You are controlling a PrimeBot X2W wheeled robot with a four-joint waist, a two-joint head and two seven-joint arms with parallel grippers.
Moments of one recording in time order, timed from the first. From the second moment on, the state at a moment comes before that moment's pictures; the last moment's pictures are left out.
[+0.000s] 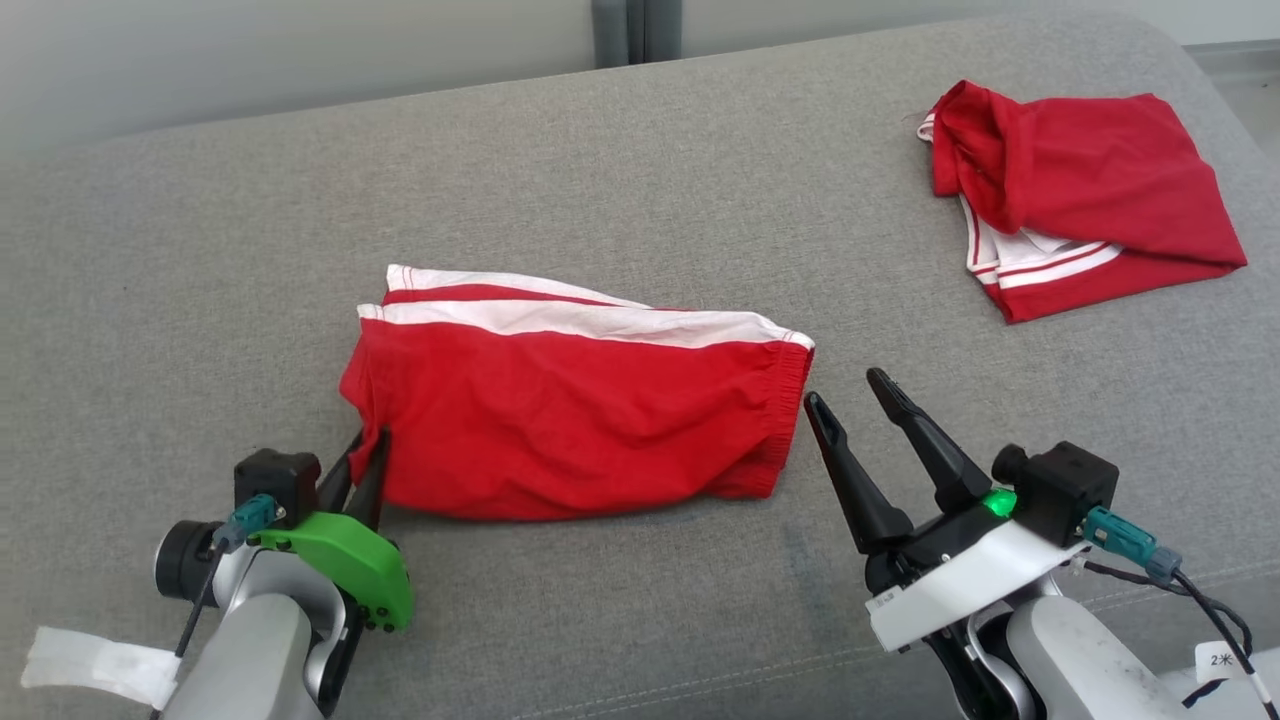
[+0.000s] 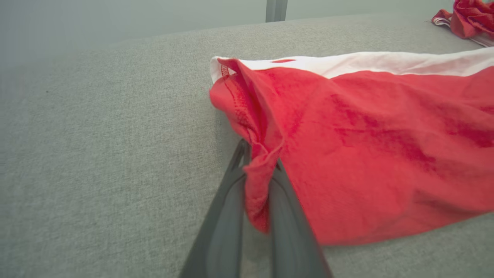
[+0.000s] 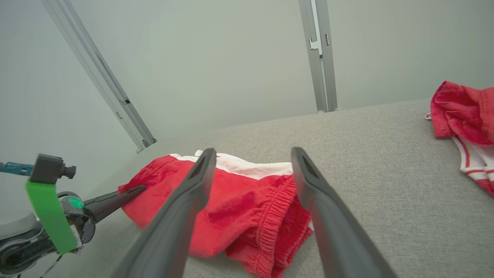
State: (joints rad) left arm -0.46 0.24 -0.39 0.79 -0.42 -0.12 -0.26; right arm -0.20 -0.23 0.43 0.09 0.53 0.13 -0.26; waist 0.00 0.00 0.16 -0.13
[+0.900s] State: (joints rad) left arm -0.21 0.13 -0.21 0.53 -0.22 -0.06 -0.26; right arm -0.15 -0.20 0.39 0.13 0.53 0.13 -0.26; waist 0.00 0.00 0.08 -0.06
